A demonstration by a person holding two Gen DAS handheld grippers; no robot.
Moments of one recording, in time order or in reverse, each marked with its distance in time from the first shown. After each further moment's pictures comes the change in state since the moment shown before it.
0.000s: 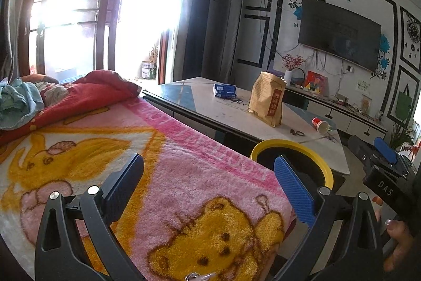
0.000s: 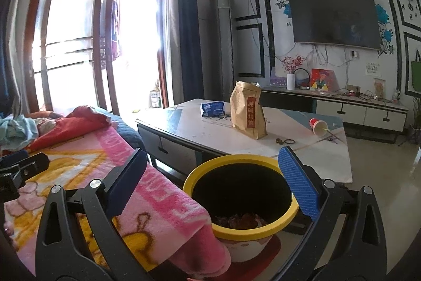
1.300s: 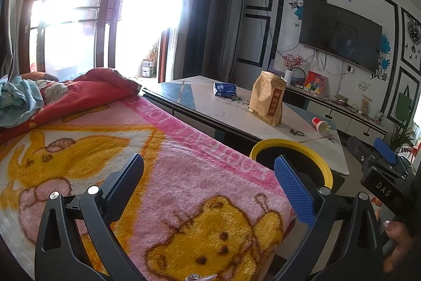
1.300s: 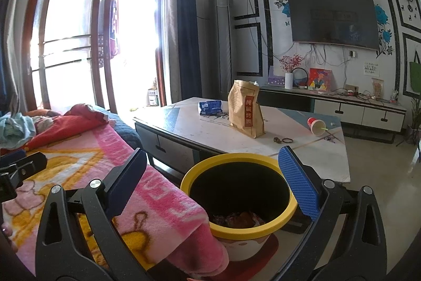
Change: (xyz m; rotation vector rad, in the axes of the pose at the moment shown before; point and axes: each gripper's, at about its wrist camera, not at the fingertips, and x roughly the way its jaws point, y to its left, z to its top) left arm 0.000 -0.003 -0.001 -0.002 0.005 -0.003; right arm 0.000 0.002 0.000 -0.002 0.008 -0.008
